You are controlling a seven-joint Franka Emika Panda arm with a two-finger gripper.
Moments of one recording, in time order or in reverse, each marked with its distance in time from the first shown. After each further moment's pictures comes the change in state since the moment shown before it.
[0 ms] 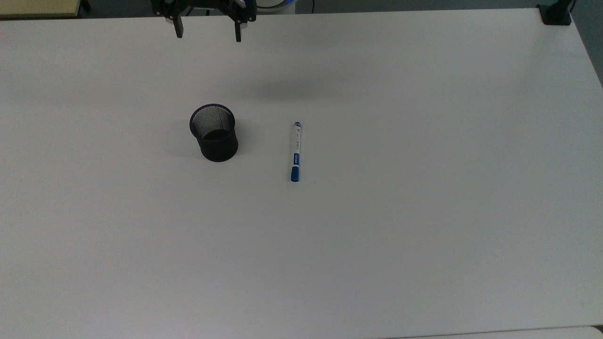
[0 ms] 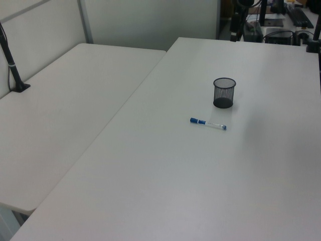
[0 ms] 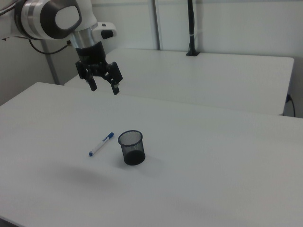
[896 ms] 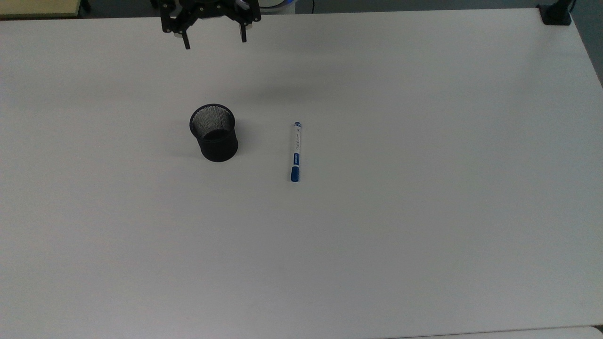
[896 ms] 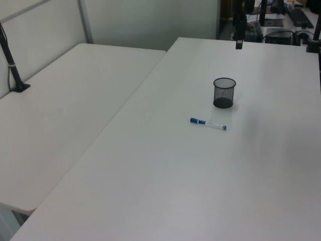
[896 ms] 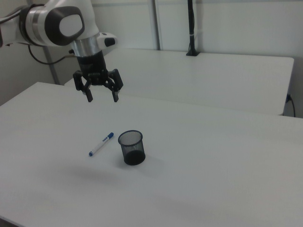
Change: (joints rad) arm 0.005 0.025 0.009 -0.029 -0.002 -0.028 -0.249
